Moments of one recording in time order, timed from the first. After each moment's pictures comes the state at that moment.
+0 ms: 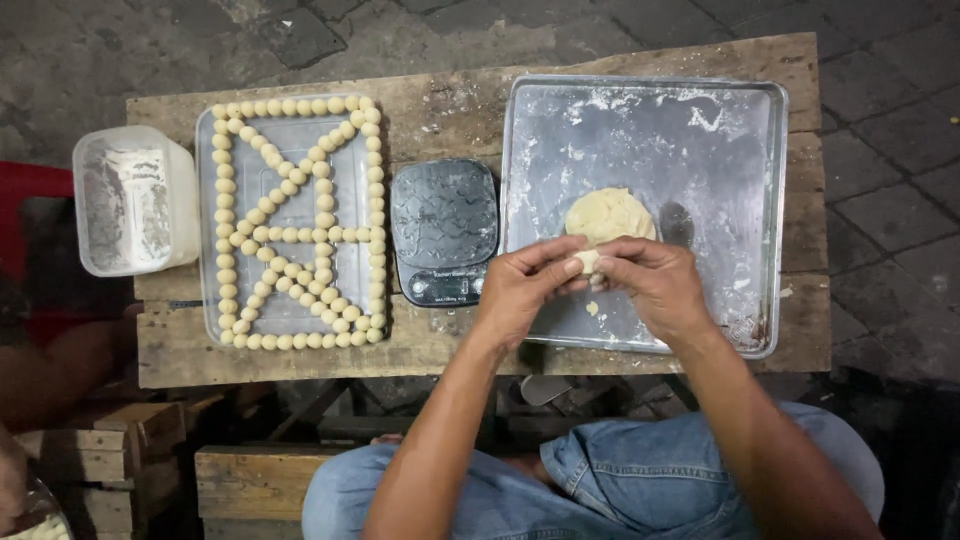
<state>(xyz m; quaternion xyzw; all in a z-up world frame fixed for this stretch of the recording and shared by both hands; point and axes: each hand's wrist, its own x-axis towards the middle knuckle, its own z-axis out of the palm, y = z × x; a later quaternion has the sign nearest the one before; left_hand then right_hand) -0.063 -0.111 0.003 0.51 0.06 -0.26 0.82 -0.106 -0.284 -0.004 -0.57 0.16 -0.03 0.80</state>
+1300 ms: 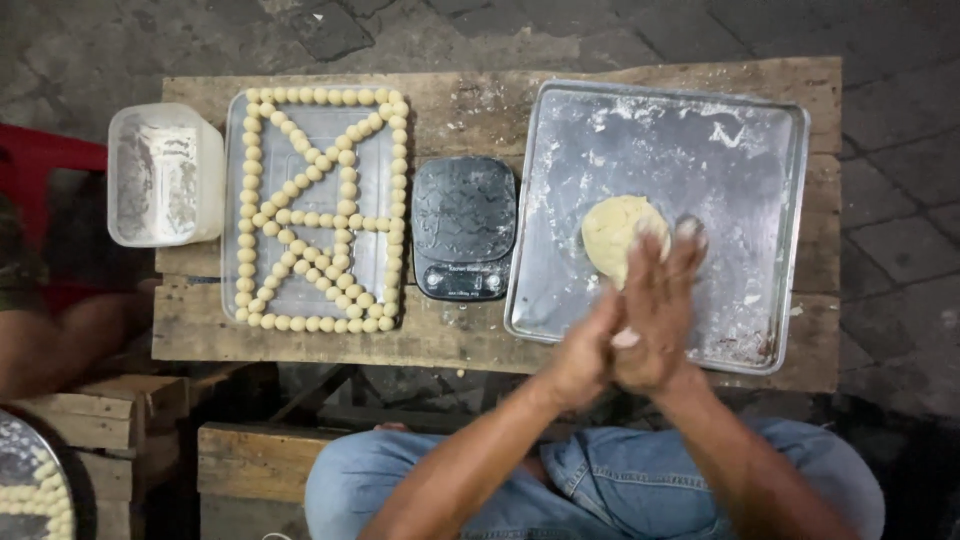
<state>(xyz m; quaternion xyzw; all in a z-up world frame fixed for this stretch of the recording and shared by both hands) -0.150 -0.146 -0.056 0.54 0.08 -0.30 0.78 -0.129 -0.216 -0.002 0.69 -0.23 0.15 0.67</state>
